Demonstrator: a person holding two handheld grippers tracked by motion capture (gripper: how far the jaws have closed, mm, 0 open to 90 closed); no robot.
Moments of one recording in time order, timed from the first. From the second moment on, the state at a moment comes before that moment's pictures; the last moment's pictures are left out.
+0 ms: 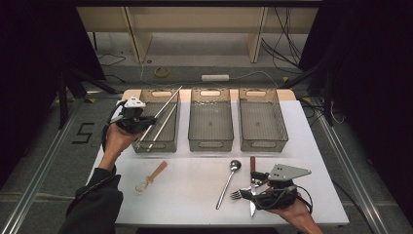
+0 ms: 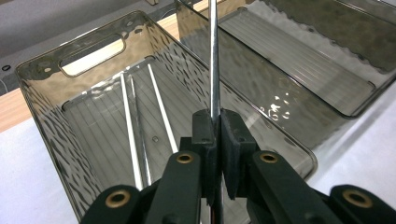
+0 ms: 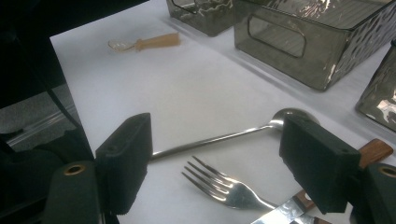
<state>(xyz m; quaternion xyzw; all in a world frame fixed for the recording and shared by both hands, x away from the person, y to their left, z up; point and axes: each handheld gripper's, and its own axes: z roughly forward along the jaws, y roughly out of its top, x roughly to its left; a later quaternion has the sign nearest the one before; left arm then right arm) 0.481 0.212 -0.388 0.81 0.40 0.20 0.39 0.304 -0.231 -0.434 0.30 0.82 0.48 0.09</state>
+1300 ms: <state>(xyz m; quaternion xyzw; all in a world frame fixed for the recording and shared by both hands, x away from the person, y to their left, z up) 0.517 0.216 -0.417 0.79 0.48 0.19 0.35 0.304 -0.231 -0.434 0.30 0.82 0.48 0.09</state>
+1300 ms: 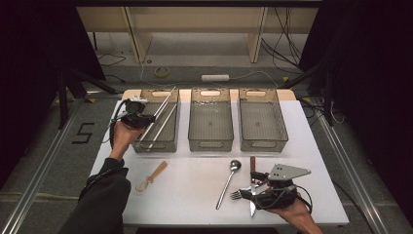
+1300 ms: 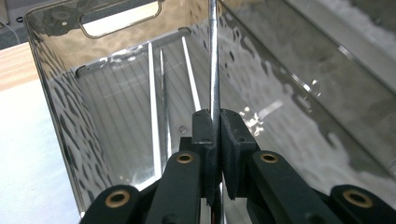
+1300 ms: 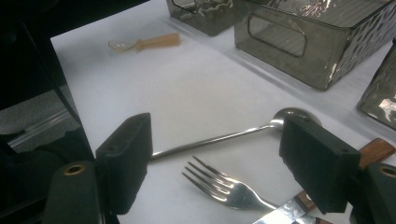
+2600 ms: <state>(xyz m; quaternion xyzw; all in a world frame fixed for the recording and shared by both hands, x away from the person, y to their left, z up) 0.461 0.208 -0.398 0.82 0.45 0.16 0.32 0.302 -0.230 -0.433 0.30 0.82 0.48 0.09</state>
